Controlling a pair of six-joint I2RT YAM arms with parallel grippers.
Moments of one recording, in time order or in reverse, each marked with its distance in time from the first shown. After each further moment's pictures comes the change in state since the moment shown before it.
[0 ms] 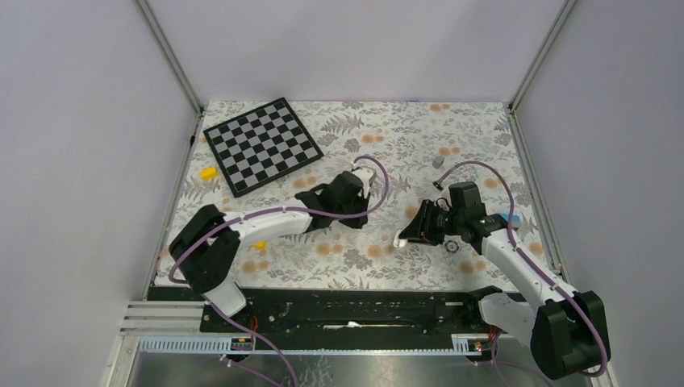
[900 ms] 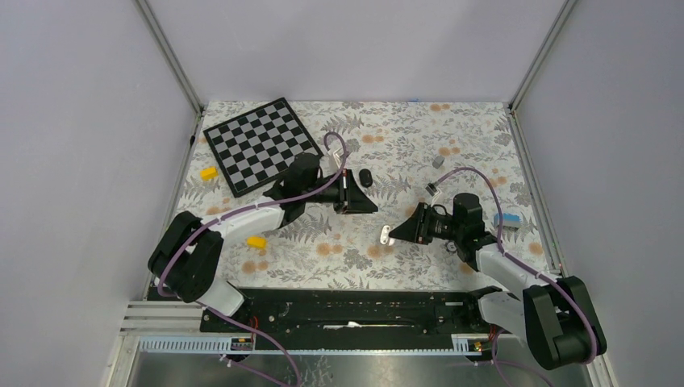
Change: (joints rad) left arm 0.266 -0.135 -0.165 0.506 0.816 -0.663; right arm -0.020 0.055 -0.291 0.764 -0.288 0.093
